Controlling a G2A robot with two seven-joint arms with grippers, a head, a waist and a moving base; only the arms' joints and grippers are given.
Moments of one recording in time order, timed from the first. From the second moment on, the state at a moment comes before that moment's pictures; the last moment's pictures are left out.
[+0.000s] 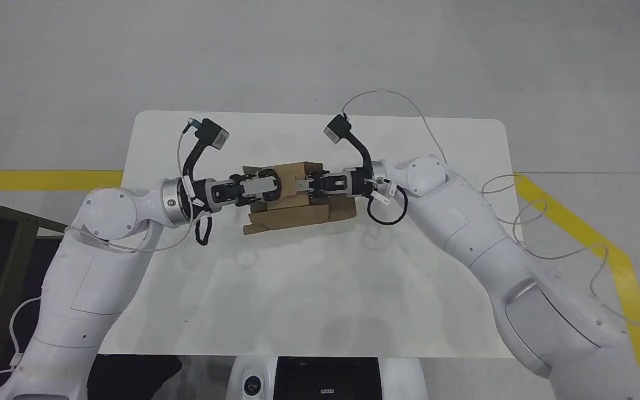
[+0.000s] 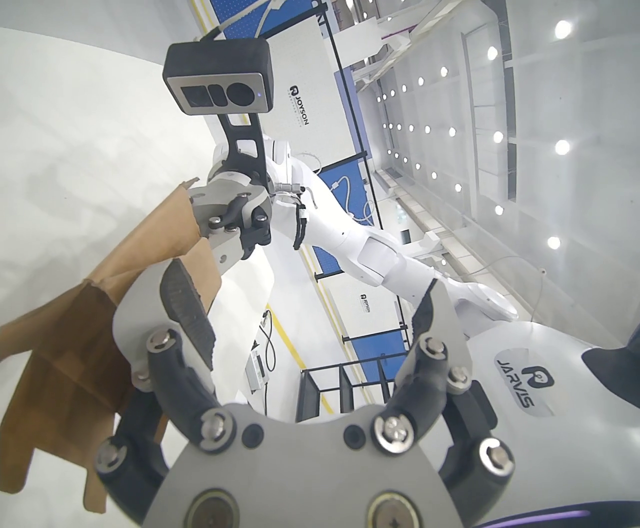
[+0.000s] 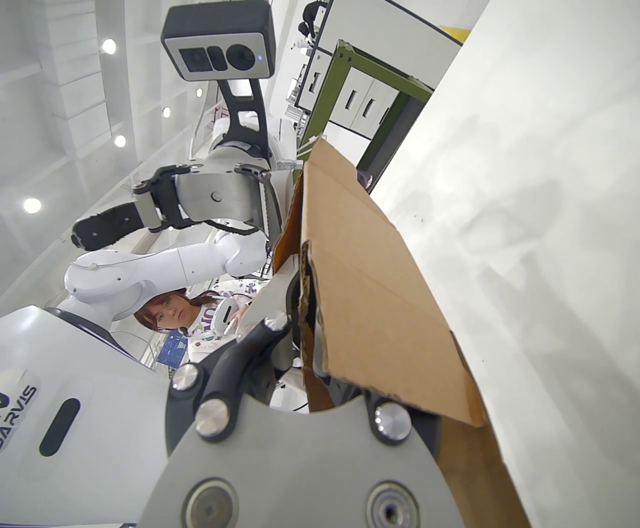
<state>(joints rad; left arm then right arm) 1.05 -0.94 -1.31 -1.67 -0.45 -0.26 -1.06 -0.42 -1.37 0.52 -0.80 0.70 -0.71 1.11</state>
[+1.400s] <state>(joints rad) 1.06 -0.94 -1.37 -1.63 -0.43 -0.28 -1.02 -0.49 -1.34 0.56 -0.95 0.72 -0.65 1.18</state>
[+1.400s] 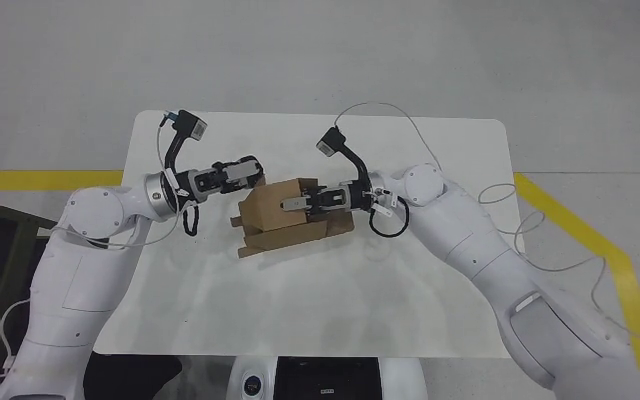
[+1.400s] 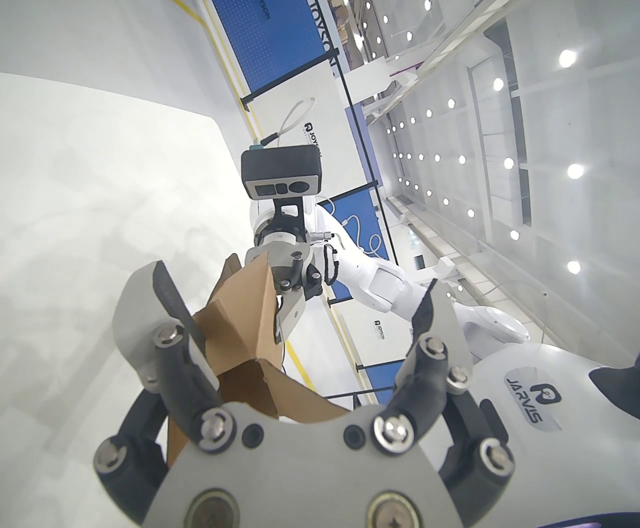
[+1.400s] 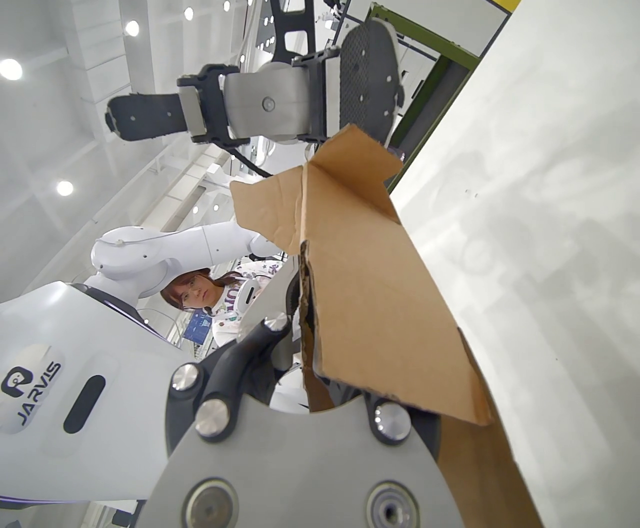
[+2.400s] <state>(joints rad) 1.07 -0.94 -1.38 -1.64 -0.41 -0.29 -1.02 -0.47 -1.33 0.64 -0.83 0.73 -0.68 1.14</state>
